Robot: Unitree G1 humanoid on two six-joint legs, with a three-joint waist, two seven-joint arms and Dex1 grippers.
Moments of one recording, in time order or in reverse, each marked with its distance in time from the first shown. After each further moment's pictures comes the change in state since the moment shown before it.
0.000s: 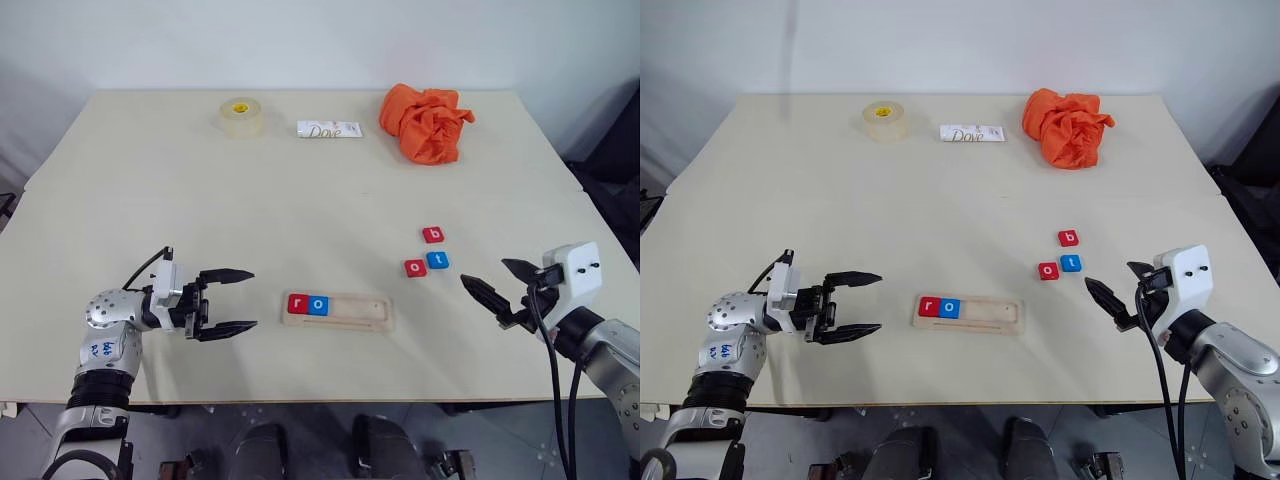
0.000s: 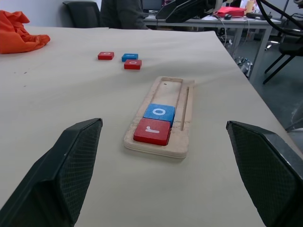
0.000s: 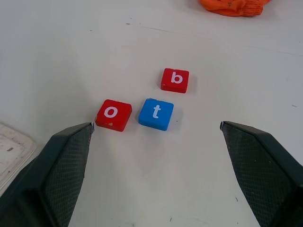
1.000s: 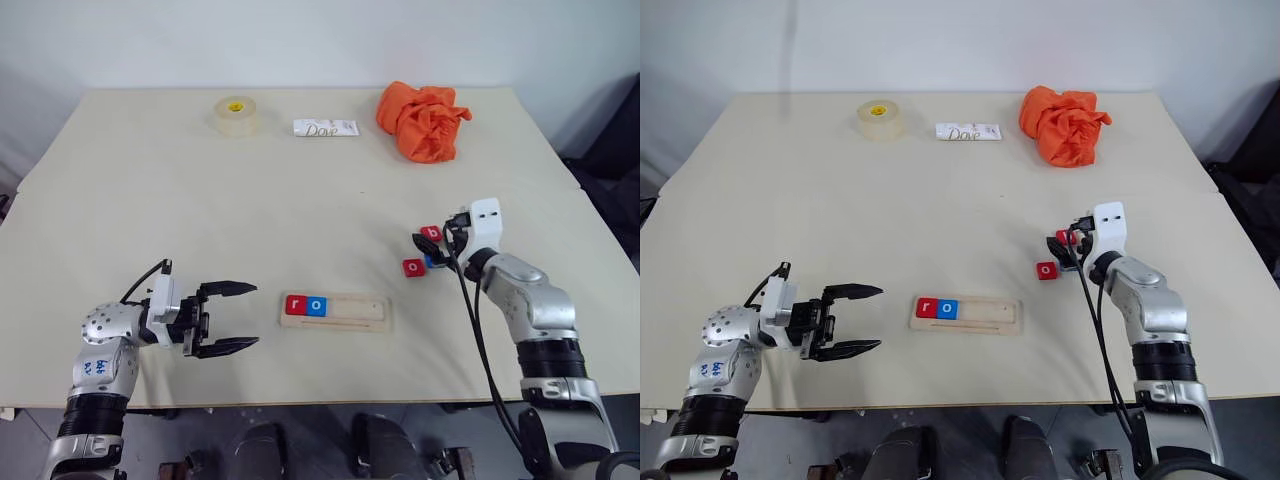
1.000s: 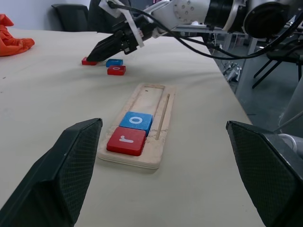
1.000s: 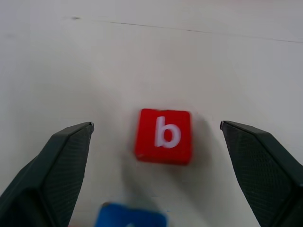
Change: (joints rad) left arm 0.157 -0.011 0.040 -0.231 -0.020 0.087 0.038; right arm -0.631 0.206 0.333 0.814 -0.337 -0.225 -0.104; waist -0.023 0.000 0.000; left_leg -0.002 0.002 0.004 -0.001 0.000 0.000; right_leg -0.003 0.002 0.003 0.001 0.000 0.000
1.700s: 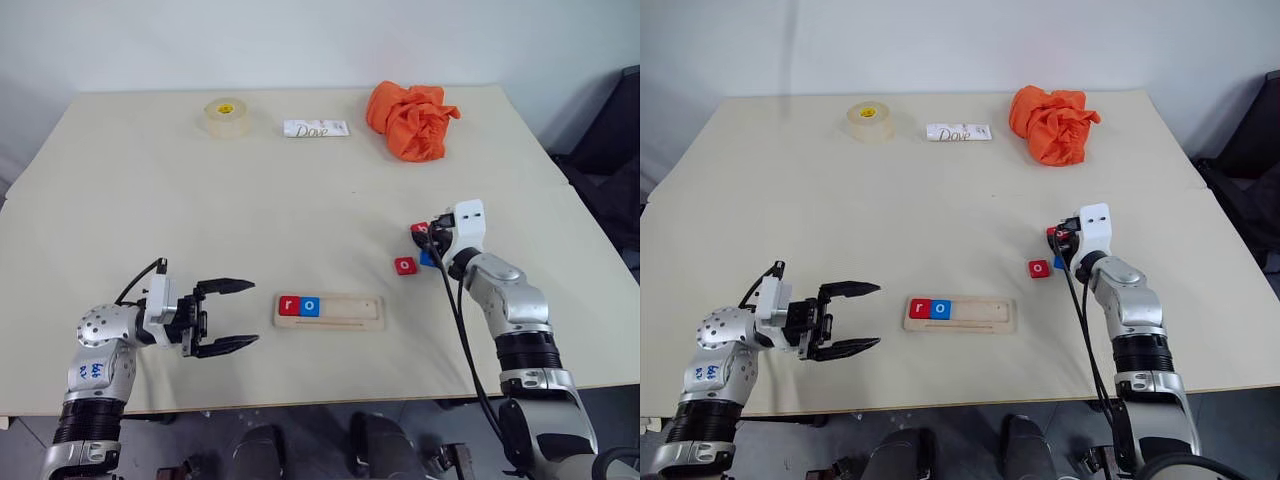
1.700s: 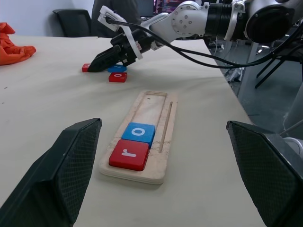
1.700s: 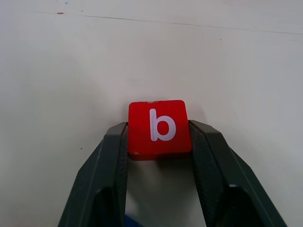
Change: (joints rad) left arm 0.000 0.000 0.013 -0.017 -0.005 0.010 0.019; right arm -0.018 0.077 -0.004 0.049 -0.068 -0.064 -0.014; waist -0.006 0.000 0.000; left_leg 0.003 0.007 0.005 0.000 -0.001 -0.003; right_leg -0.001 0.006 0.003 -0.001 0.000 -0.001
